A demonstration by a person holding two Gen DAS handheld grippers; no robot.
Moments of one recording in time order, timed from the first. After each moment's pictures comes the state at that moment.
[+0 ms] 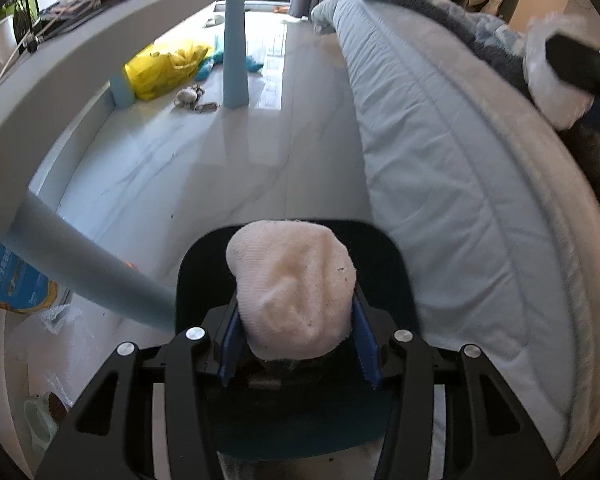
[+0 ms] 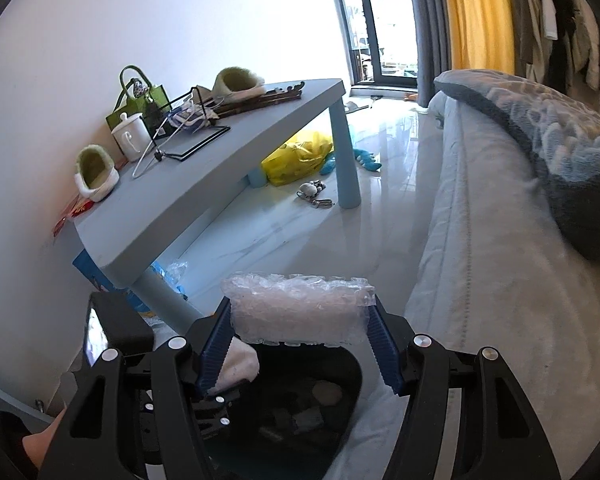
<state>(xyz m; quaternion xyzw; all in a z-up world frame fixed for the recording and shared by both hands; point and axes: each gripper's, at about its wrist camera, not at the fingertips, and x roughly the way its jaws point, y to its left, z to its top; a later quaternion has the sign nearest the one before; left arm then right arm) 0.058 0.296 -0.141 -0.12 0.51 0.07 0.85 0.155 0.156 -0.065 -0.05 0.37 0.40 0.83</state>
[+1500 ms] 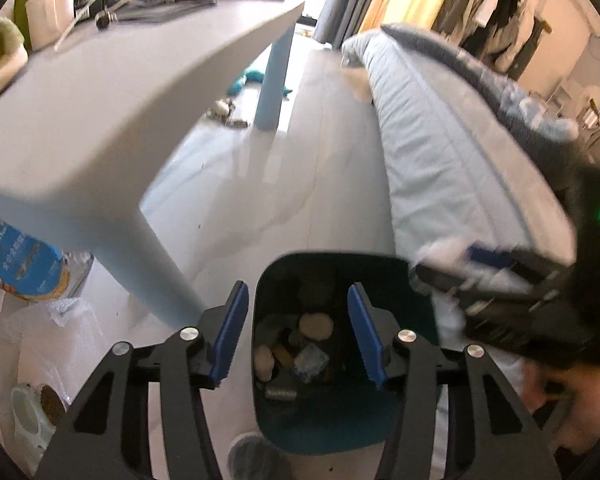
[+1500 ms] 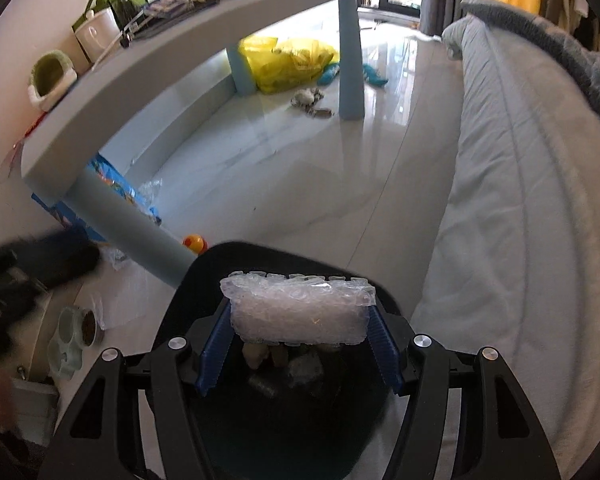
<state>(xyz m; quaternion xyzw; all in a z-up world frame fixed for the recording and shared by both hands) 0.023 0.367 -0.102 -0.18 0.45 0.09 0.87 0.153 0.225 -0.172 -0.14 0.49 0.37 0.78</state>
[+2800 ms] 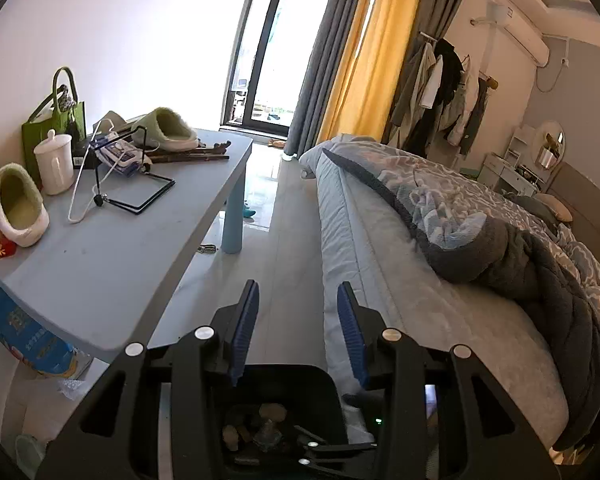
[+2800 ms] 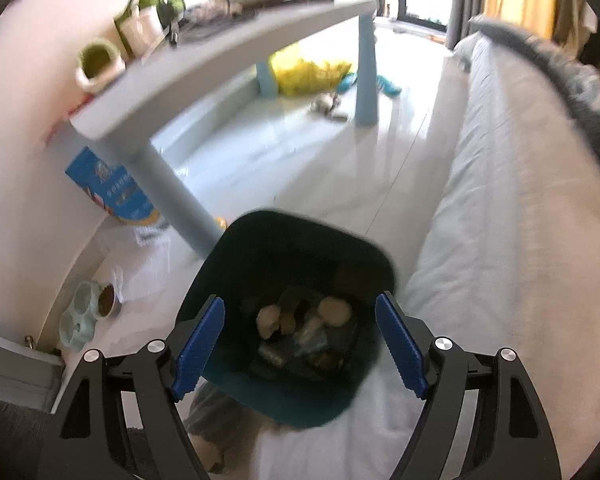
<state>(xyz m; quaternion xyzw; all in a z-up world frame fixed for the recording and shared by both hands) 0.002 0.296 0.061 -0.14 0.28 0.08 0.95 0.104 0.170 -0.121 -0.15 0.46 0.40 0.78</state>
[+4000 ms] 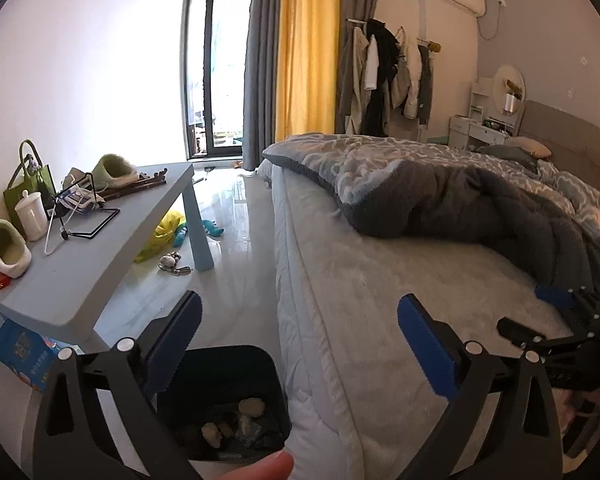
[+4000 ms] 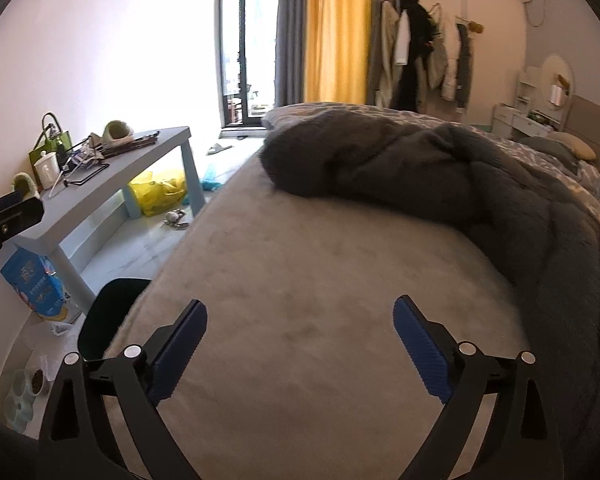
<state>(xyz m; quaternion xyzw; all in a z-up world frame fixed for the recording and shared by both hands) -0.025 0.122 0.042 -0.02 0.26 0.05 0.96 0.054 -0.136 -0.036 -0.05 0.30 0.19 0.94</state>
